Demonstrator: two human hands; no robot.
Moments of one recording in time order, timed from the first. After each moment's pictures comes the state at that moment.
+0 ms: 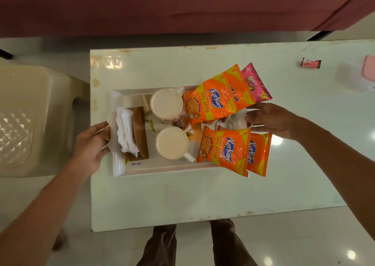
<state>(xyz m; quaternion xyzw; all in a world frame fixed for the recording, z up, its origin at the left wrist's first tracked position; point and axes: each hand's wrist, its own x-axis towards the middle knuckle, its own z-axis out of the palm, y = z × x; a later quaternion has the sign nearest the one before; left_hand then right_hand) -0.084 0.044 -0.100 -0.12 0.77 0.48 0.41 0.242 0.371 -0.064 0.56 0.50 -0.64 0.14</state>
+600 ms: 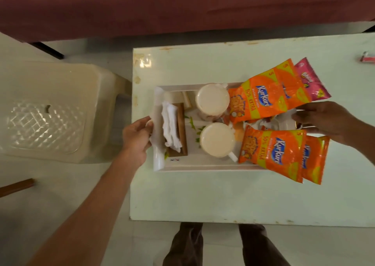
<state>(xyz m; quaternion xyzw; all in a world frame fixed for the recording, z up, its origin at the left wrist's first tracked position) -0.064 0.063 -0.079 -0.15 0.77 0.50 0.37 0.248 0.371 -0.078 0.58 0.55 -0.59 0.08</state>
